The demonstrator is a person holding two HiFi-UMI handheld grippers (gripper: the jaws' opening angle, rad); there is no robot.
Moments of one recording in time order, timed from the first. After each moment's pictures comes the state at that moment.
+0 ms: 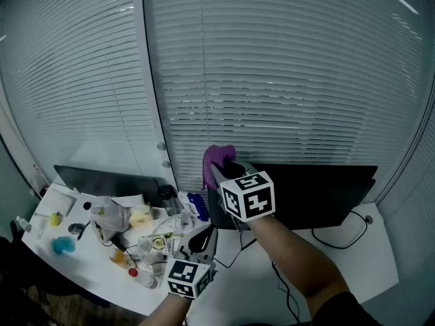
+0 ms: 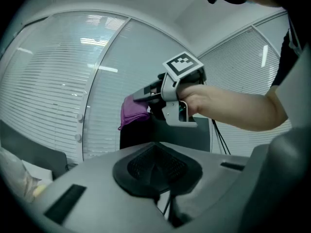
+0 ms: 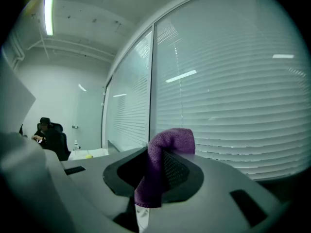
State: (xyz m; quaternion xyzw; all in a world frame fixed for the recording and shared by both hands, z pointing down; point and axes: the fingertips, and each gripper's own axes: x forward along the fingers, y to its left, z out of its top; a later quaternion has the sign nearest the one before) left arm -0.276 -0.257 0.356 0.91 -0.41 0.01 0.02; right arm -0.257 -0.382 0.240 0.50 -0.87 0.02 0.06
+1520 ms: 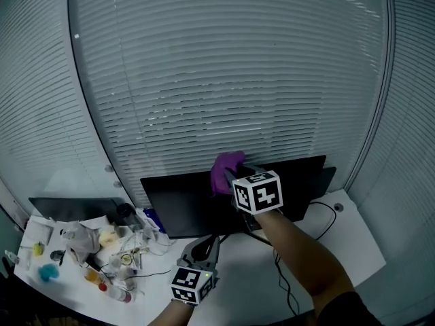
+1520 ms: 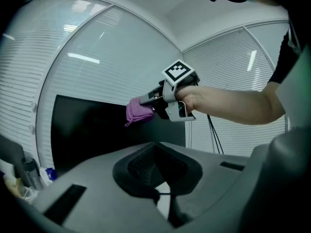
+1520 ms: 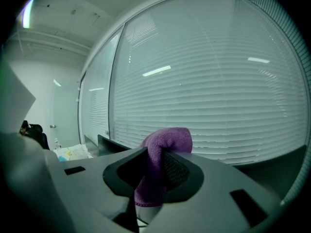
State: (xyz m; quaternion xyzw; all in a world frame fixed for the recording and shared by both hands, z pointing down) left arm -0.111 -0.211 0.353 0.95 -0.32 0.03 0.03; right arm -0.023 -0.347 0.243 0.60 -0.79 0.08 0.08
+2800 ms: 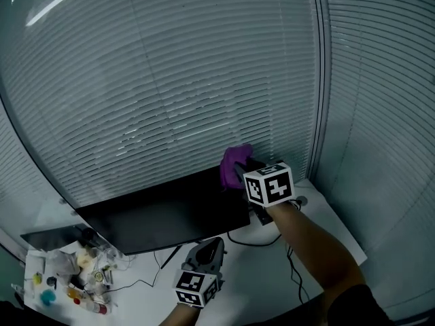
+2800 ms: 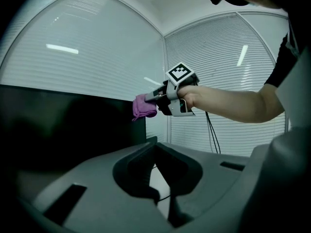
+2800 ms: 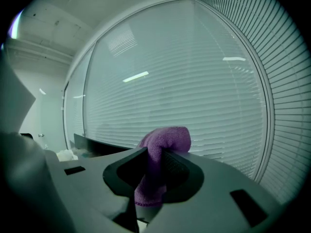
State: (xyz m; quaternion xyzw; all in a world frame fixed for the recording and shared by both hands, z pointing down) left arm 0.144 -0.144 0.377 0.97 -0.25 0.07 0.01; right arm 0.288 -0.265 0.262 0.66 -0.74 0.10 0.04
